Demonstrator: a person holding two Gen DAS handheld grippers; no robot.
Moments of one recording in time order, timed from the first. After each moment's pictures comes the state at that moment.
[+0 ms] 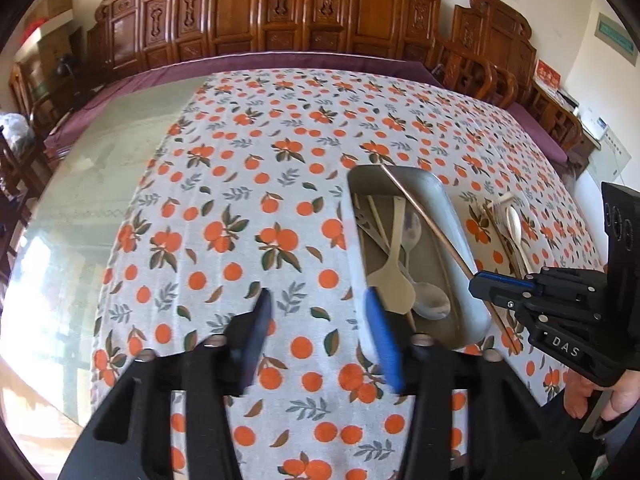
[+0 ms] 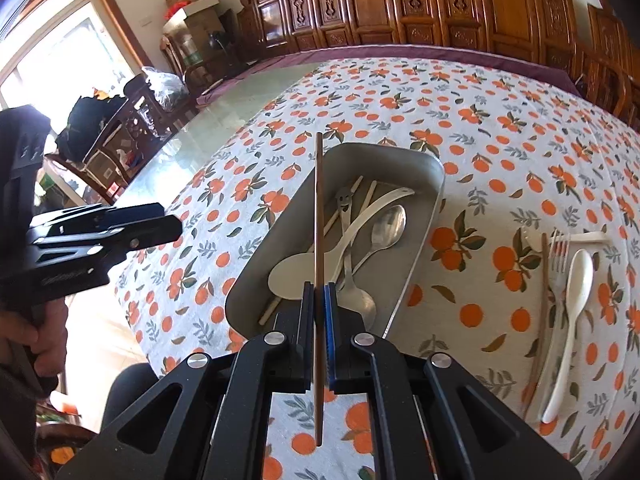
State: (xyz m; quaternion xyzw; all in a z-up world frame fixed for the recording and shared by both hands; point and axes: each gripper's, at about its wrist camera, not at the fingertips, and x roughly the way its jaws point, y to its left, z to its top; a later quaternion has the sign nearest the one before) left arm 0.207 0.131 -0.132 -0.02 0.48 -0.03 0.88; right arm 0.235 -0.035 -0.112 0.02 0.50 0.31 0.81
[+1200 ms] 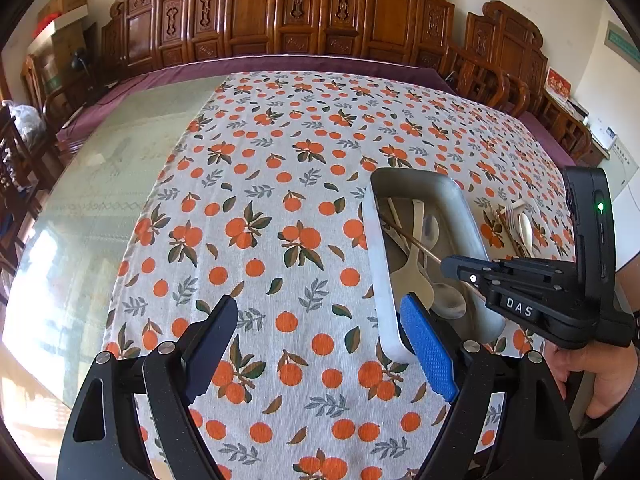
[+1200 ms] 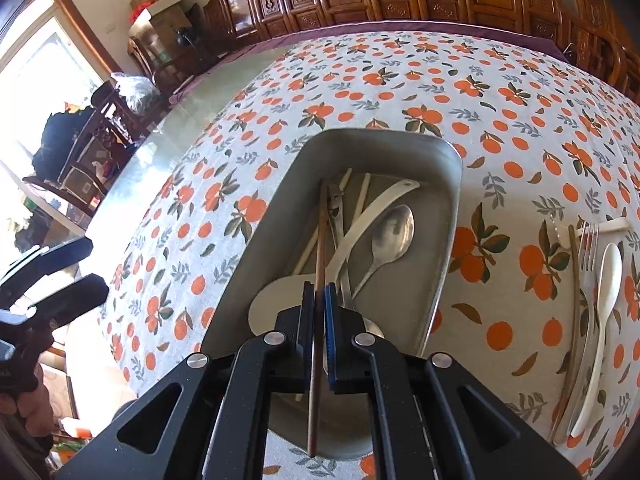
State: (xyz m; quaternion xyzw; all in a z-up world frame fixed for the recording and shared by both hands) left arm 0.199 0.146 -0.133 -0.03 0.47 -0.01 0.88; right arm 0.271 -0.006 -0.139 0.04 0.53 0.28 0.80
